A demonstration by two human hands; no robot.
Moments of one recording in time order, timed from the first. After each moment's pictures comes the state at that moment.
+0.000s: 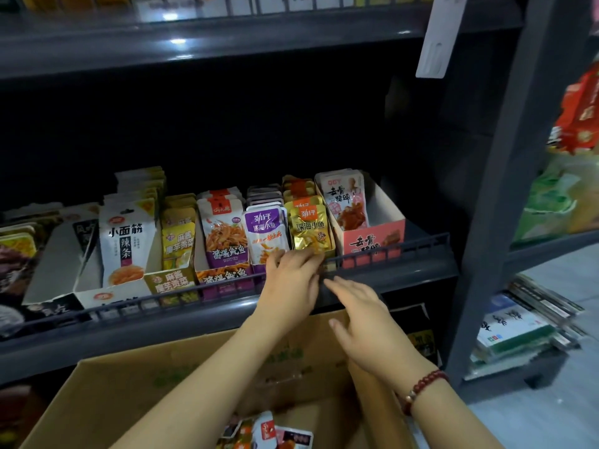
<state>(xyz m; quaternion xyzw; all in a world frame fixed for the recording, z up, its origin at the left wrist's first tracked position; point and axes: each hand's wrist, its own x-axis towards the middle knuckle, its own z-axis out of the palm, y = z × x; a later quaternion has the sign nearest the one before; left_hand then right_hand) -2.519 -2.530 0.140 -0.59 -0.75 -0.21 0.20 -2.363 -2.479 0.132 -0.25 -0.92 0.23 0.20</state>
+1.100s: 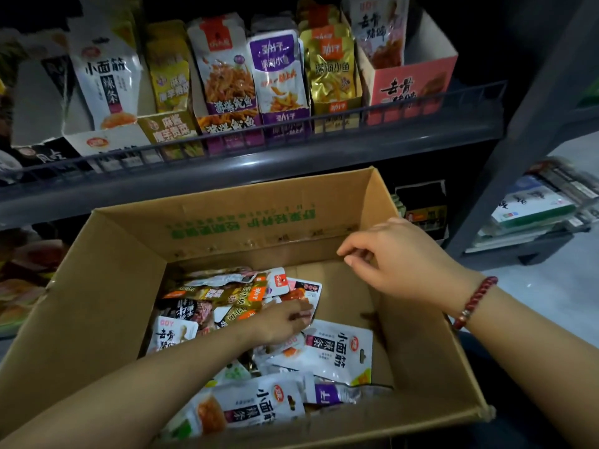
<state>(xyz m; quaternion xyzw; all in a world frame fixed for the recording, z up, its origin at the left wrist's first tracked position) -2.477 -2.677 -0.049 -0.44 -0.79 -0.08 -0.43 -2.316 -2.528 0.099 -0.14 -0.98 0.13 0.07</state>
